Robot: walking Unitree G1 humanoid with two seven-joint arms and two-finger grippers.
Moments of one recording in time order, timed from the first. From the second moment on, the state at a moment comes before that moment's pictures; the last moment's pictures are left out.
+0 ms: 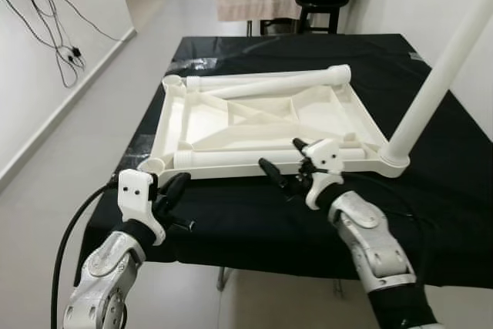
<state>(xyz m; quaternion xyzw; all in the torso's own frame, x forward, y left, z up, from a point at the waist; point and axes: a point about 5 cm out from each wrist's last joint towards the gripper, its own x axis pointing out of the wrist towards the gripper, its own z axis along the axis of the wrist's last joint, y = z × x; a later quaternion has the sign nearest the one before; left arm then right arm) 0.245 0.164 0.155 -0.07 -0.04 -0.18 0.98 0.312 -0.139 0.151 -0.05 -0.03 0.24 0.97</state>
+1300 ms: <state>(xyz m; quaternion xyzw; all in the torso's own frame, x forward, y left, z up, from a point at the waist) 0.238 0.152 0.160 -0.10 -0.01 -0.19 0.98 0.300 -0.153 0.168 -0.05 -0.07 0.19 0.98</state>
